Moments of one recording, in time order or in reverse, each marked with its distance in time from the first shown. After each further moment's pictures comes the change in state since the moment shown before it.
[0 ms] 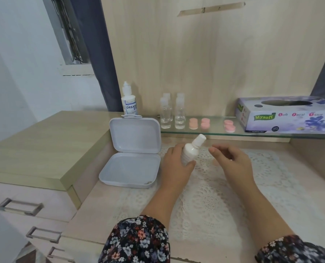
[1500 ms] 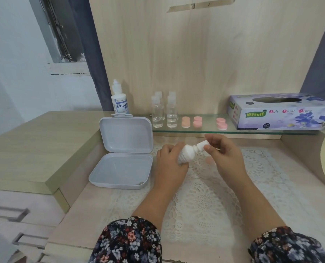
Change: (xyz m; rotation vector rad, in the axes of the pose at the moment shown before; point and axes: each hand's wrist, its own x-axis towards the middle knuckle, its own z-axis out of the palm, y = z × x) left_hand -0.001 -0.003 0.005 0.194 0.049 0.164; right_hand 0.016 0.004 0.000 0.044 -0.055 -0.097
